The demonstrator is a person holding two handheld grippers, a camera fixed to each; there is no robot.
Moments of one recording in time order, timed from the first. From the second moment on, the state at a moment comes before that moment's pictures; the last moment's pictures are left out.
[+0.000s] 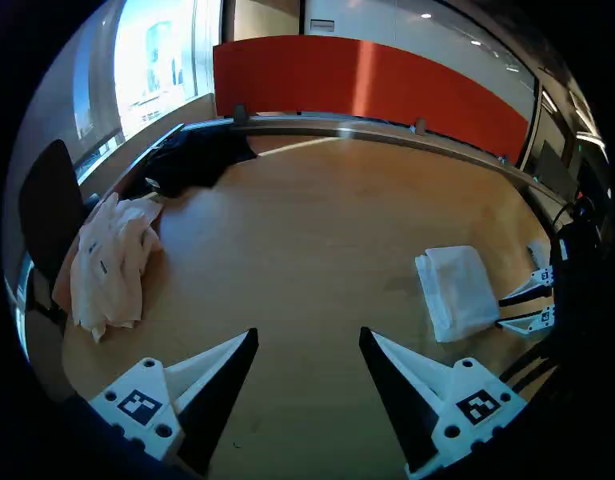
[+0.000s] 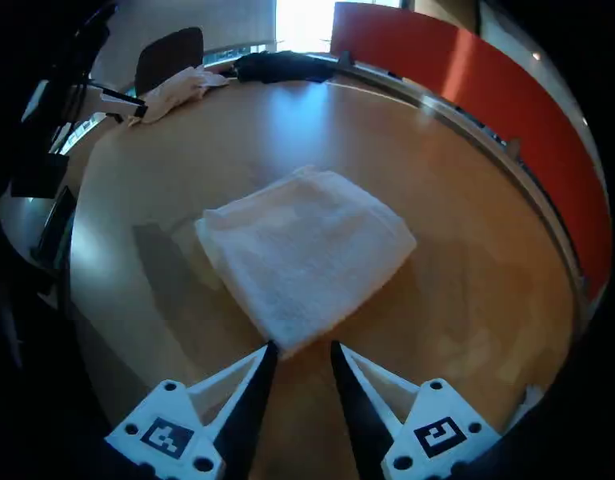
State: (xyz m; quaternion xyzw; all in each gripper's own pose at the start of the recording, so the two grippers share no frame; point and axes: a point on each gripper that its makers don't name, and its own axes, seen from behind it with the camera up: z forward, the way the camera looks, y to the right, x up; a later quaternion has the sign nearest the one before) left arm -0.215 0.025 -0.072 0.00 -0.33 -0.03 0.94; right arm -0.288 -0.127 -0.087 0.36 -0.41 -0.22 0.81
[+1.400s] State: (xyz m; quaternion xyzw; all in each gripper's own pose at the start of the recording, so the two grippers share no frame) left arm -0.208 0.028 -0.072 0.00 -0.33 -0.02 0.95; right arm -0.232 -0.132 -0.071 0.36 -0.35 -0.22 0.83
